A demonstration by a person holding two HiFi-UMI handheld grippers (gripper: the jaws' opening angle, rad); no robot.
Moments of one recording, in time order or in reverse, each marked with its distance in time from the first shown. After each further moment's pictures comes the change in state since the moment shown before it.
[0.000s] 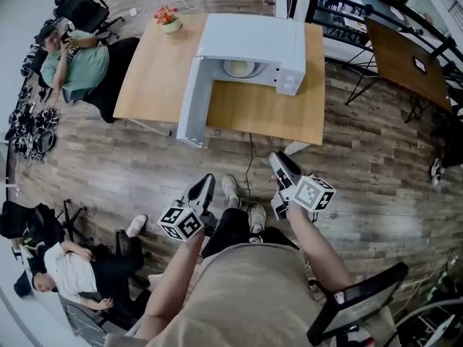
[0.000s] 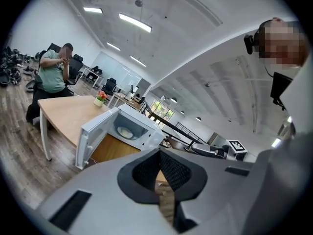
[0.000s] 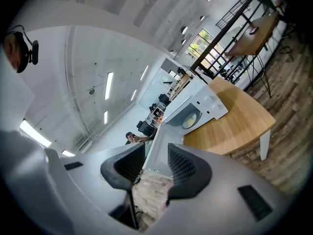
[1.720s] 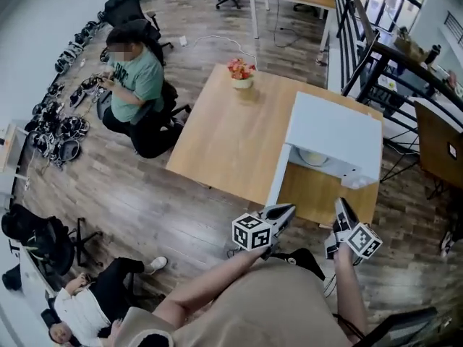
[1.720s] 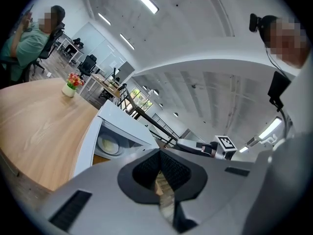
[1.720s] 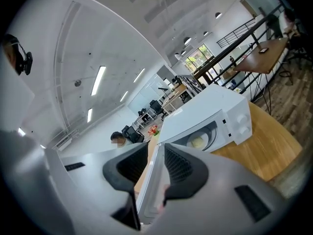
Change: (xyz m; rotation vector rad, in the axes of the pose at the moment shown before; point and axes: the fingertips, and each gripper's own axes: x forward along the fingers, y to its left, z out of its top) left arm 0.167 0.103 0.142 -0.062 0.152 -0.332; right arm 0.208 0.022 0.097 -0.097 -0.071 -0.166
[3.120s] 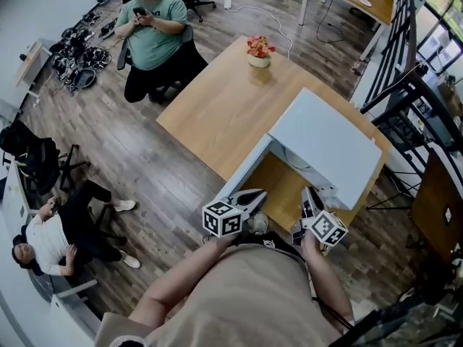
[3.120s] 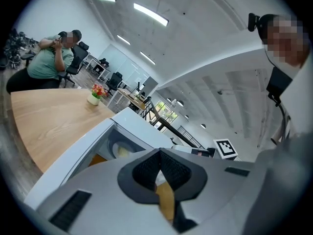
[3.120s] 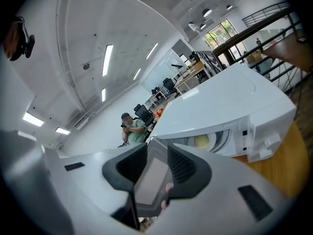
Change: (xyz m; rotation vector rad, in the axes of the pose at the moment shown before) left arm 0.055 0.026 0.009 -0.067 -0.171 0.333; right arm 0.099 -0.053 0.011 -0.095 0.282 0.181
